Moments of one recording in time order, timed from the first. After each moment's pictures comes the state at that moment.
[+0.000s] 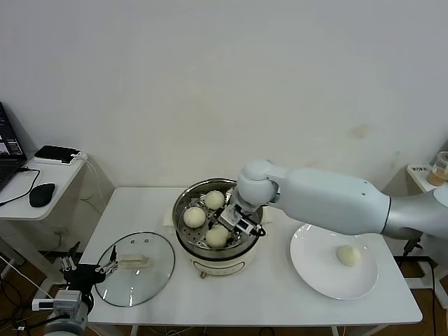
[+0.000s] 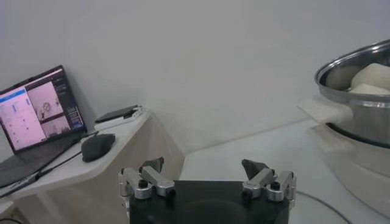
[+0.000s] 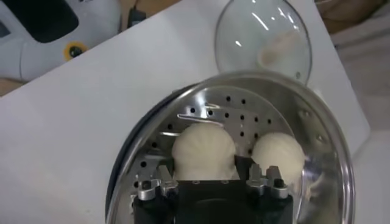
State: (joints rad) left arm 1.63 -1.27 -0.77 -2.18 -0.02 0.35 -0.05; right arm 0.34 1.07 -1.11 1.54 -0.08 -0.02 -1.05
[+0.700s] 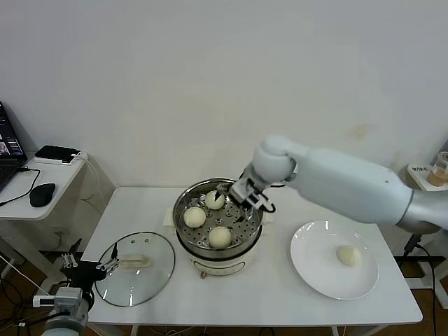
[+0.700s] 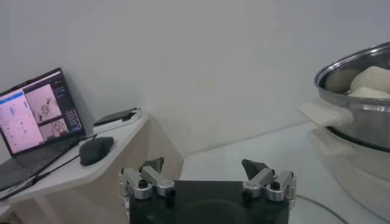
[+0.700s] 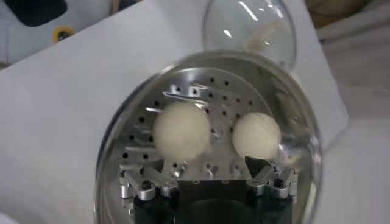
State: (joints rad) left arm 1.61 -1.25 -0.76 -2.17 -0.04 0.35 -0.05; right arm 0.36 0.97 -0.93 1.52 -0.03 -0.13 -1.10
